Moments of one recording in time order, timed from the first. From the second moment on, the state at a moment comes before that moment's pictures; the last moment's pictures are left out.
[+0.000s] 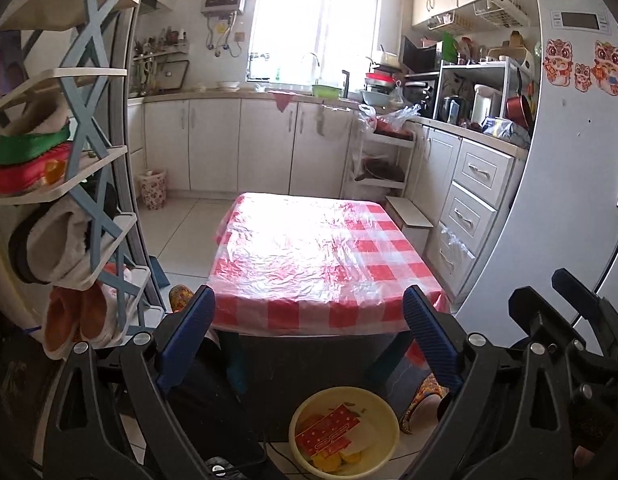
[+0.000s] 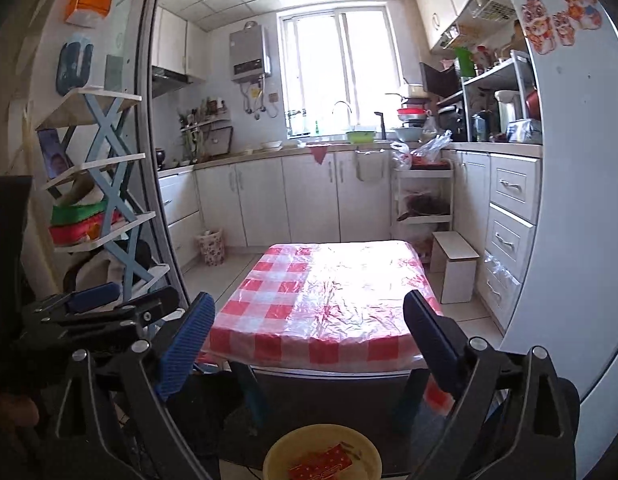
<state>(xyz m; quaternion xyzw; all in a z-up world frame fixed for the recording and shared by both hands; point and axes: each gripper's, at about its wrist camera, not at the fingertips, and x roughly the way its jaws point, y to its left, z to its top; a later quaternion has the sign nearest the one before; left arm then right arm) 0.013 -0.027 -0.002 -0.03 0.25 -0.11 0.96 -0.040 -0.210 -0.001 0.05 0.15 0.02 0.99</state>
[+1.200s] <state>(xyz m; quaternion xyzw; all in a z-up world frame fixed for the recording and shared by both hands) -0.007 -0.021 -0.005 -0.03 0.25 -0.10 0.96 -0.062 -0.205 -0.008 0.04 0.16 -0.01 0.99</state>
